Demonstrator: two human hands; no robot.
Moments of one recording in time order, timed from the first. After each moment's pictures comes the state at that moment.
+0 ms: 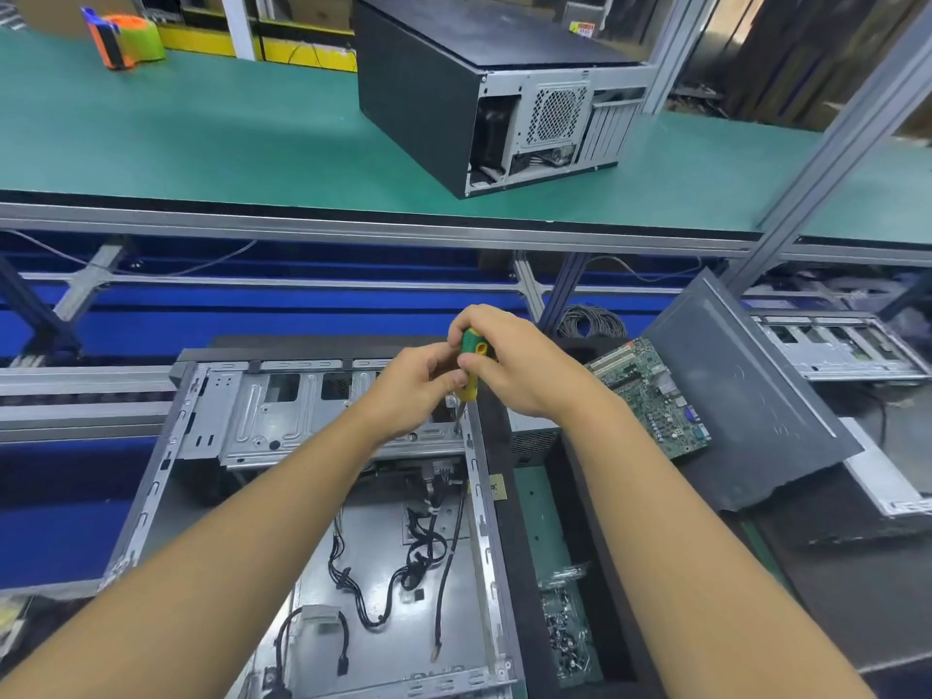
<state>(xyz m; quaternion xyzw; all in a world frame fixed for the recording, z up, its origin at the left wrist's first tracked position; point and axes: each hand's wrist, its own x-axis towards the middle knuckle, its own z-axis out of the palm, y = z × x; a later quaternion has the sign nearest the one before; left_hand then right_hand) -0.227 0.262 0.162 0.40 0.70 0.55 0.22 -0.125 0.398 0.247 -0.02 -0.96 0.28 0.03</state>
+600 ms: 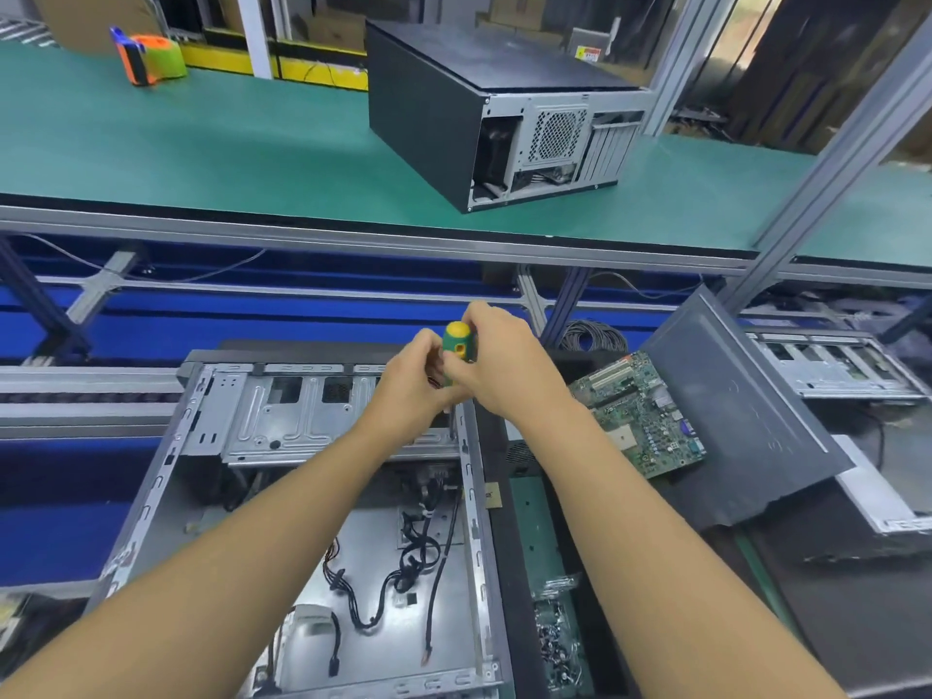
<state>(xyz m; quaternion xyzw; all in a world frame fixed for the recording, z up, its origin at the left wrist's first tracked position) -0.215 0.270 0.157 0.34 0.75 0.55 0.10 -0.129 0.366 0.260 -0.16 -0.96 0.22 0.10</state>
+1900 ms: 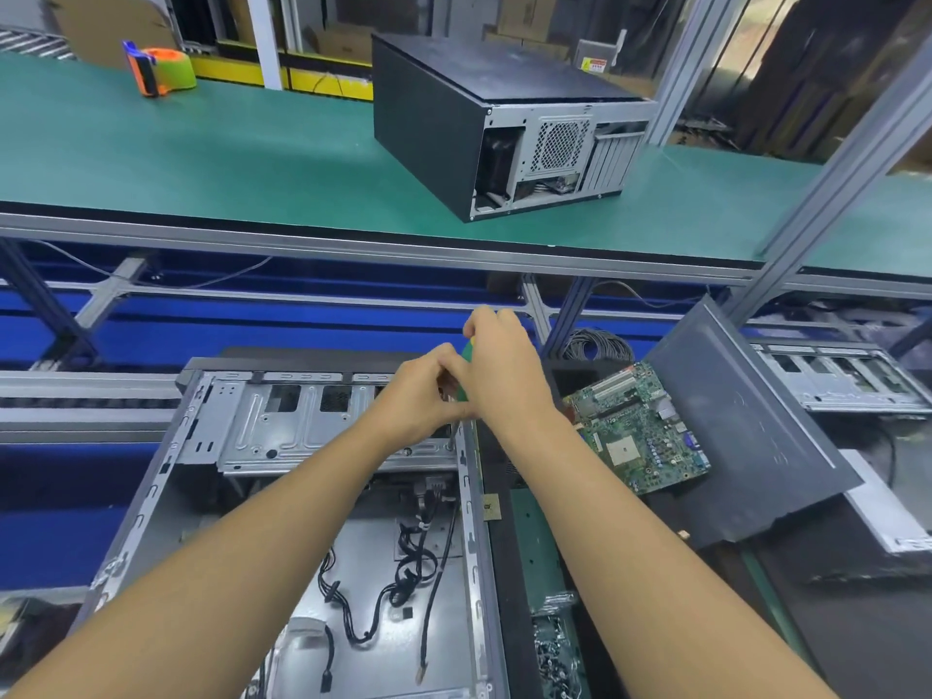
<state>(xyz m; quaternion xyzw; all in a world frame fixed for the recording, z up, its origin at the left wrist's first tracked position) -0.221 0.276 0.169 0.37 0.78 0.48 0.17 -0.145 0.369 0.247 -0.24 -0.94 0.22 0.12</state>
